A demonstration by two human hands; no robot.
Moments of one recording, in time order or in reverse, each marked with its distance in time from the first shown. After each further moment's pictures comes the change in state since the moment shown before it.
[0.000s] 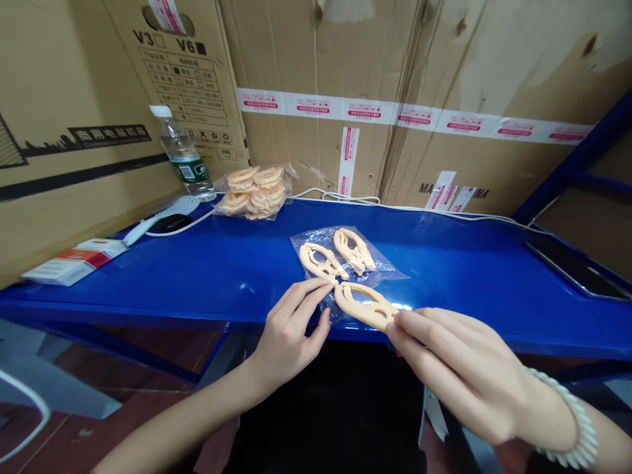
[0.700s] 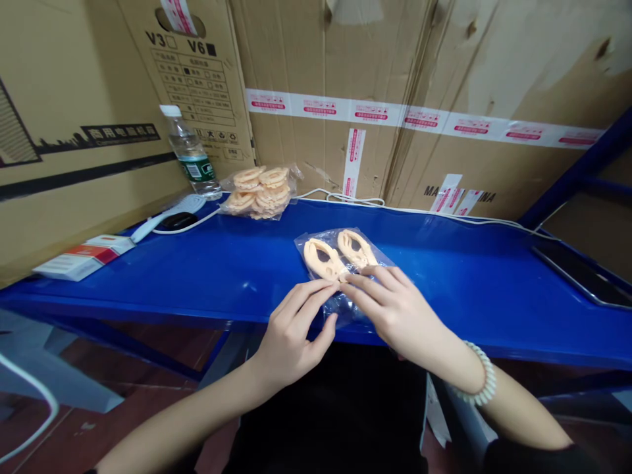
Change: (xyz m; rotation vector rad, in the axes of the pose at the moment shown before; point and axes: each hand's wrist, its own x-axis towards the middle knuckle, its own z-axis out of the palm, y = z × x) left_hand 0.002 0.003 -0.005 -0.046 -0.012 -0.017; right_hand 0.023 0.026 0.069 -0.096 -0.114 0.057
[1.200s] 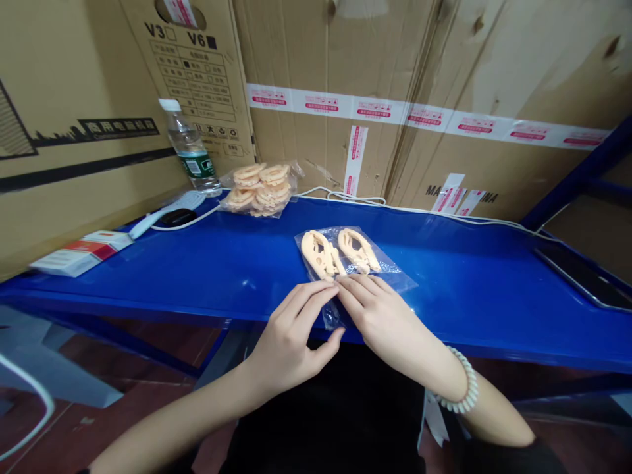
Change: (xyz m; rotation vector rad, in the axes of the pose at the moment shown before) left_hand 0.000 0.004 -0.007 0.035 -0.086 0.009; right_hand 0.010 -0.022 0.007 0.084 -0.155 0.077
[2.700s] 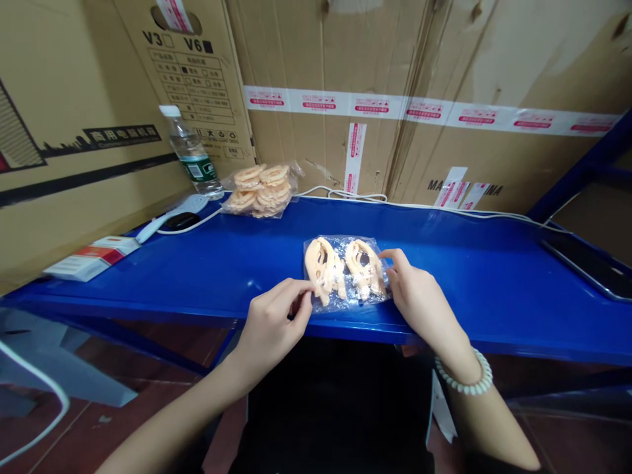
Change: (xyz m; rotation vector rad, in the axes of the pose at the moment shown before) left_hand 0.005 -0.020 -0.014 0.061 0.056 -0.116; right_hand -0.019 0.037 0.010 0.215 0.003 0.692
